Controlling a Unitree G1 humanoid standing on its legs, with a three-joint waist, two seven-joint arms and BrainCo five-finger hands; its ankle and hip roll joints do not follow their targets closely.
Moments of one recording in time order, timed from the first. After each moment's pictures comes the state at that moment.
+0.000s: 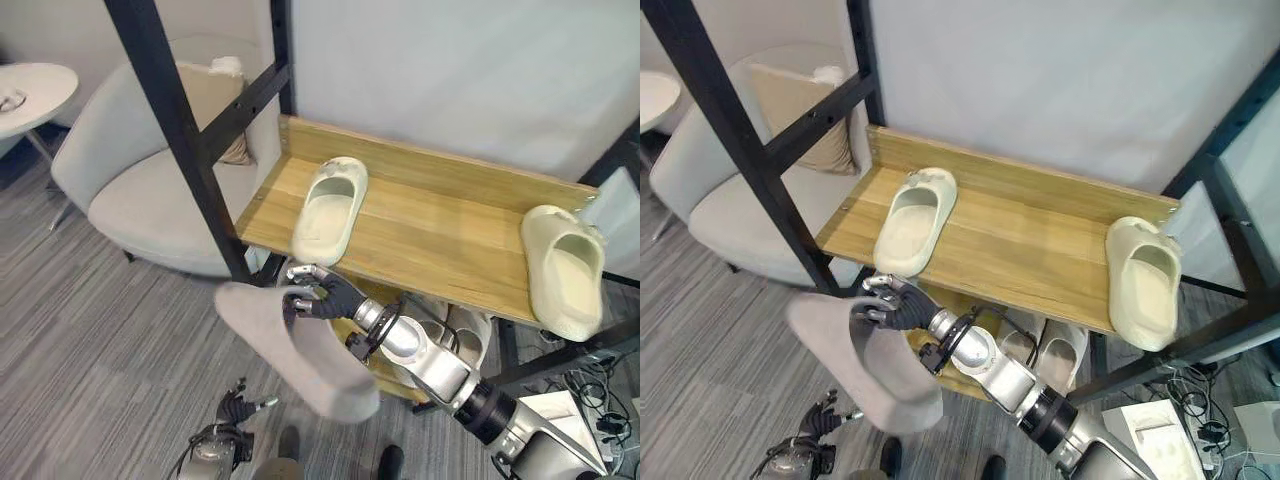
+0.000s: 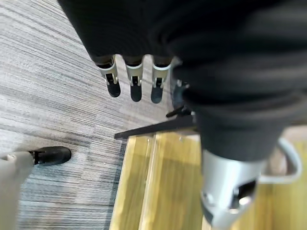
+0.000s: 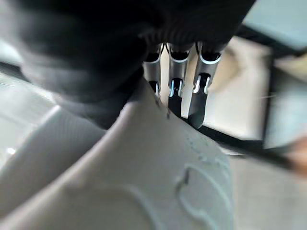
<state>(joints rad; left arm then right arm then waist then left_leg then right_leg) -0.07 0.27 -0.25 0.75 -0.27 -0.05 0.23 -0.59 -0.28 0.73 0.26 -0.16 -0.06 -0.08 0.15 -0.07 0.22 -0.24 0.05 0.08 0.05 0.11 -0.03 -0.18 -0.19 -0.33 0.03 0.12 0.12</state>
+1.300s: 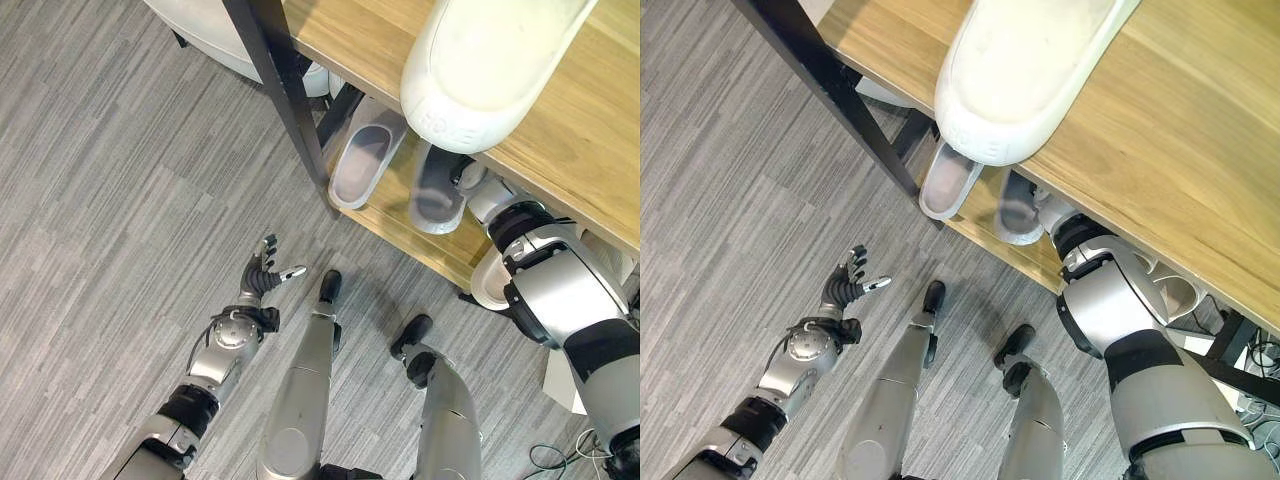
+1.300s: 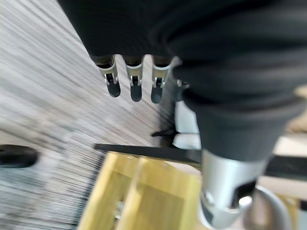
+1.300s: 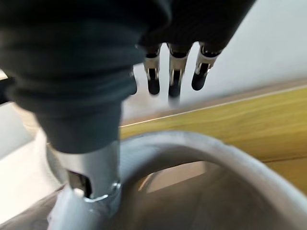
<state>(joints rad) -0.27 0.44 -0.39 0.41 -0.45 -0.14 0.28 -1.35 -0.37 0.53 1.24 -0.23 0.11 -0.49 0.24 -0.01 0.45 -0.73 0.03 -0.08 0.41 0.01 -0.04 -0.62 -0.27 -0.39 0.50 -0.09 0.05</state>
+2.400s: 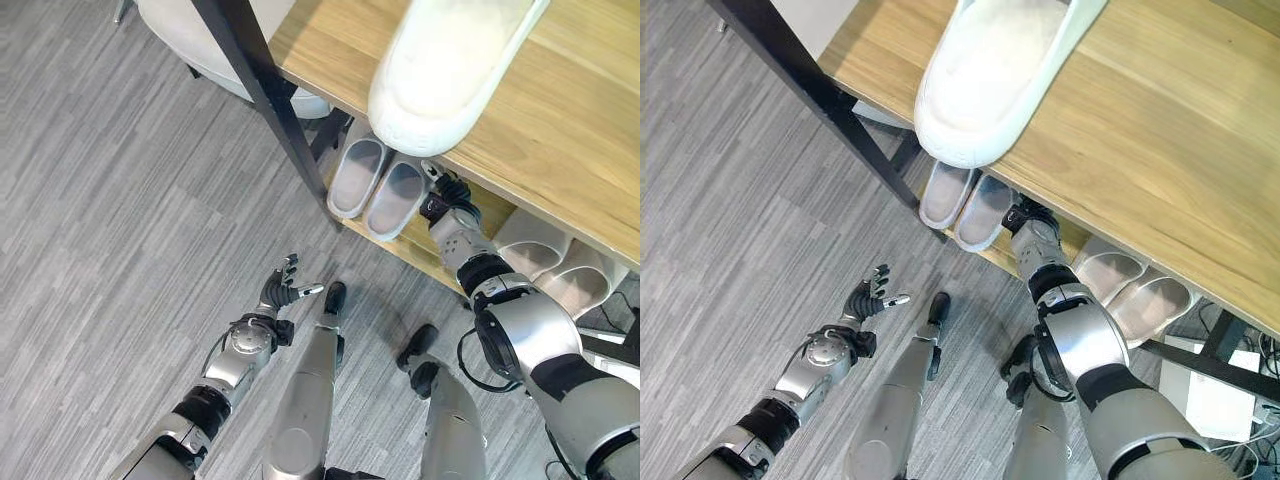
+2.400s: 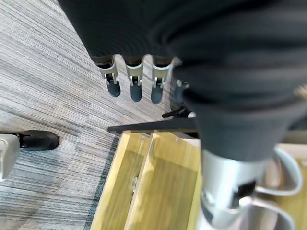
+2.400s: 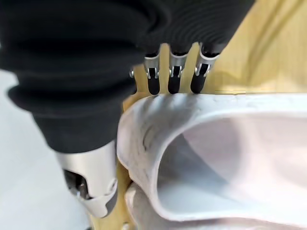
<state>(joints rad) -0.31 0.40 -0.48 0.45 -0.45 -0.08 0.23 -1.15 -0.21 0.10 1.25 0.95 -0.14 -0.34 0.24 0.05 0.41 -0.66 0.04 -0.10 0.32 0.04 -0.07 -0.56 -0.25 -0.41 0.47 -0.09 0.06</state>
